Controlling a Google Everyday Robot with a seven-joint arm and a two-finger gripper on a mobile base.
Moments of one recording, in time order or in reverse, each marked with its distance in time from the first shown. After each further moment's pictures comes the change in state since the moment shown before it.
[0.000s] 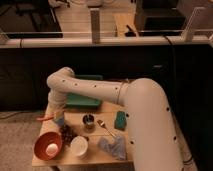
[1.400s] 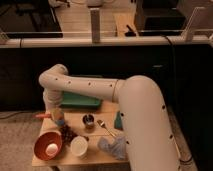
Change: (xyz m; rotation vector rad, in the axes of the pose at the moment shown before) arm -0.022 -0.008 -0.009 -0.027 0.041 -0.018
